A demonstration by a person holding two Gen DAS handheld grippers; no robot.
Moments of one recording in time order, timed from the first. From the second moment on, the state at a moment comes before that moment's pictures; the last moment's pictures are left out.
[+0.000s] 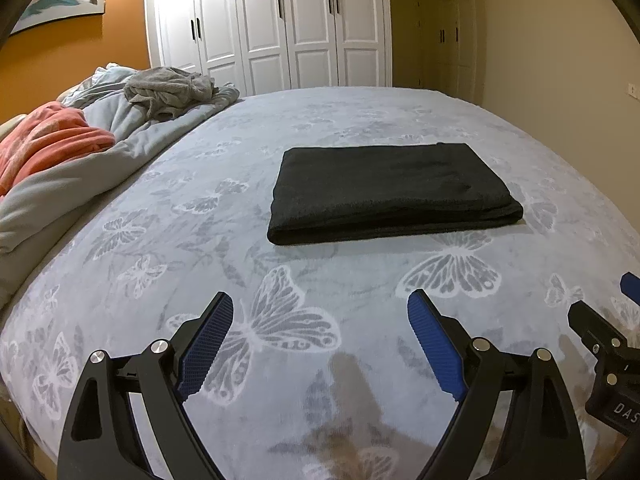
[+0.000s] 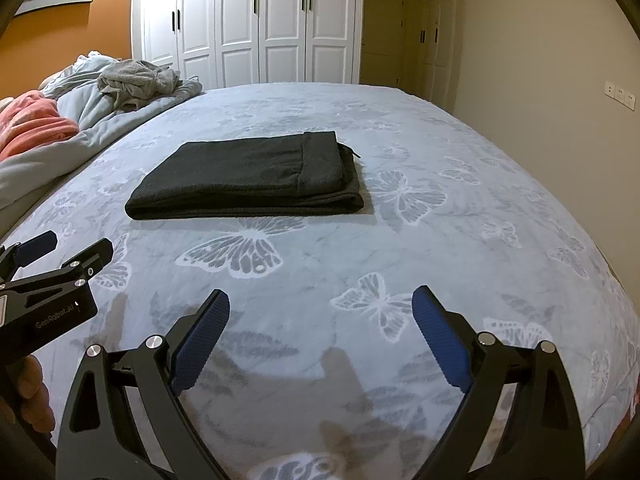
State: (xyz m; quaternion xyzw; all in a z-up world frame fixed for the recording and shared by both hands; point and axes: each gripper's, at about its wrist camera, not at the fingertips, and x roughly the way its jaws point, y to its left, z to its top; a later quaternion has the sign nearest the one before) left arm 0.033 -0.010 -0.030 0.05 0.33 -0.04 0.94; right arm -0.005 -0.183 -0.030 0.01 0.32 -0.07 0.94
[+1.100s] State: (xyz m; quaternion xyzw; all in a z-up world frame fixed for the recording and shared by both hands) left arm 0.033 -0.015 -0.033 0.07 0.34 -0.05 0.94; right arm -0.005 -0.183 -0.031 0.01 0.32 -0.07 0.94
